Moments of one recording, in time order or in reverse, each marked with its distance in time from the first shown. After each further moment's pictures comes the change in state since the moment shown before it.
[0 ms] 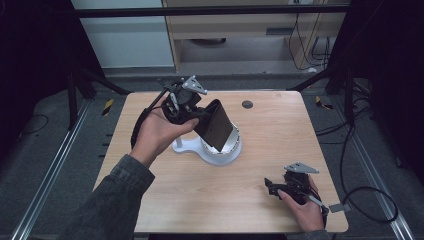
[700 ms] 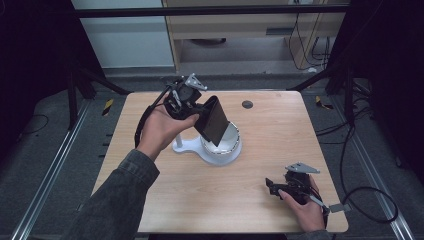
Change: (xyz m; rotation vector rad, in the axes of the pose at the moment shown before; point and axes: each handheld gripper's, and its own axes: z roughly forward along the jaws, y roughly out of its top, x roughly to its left) left arm 0.015 -0.003 0.022 0.016 0.037 -0.031; right arm -0.003 -0.001 -0.001 0.008 -0.010 0.007
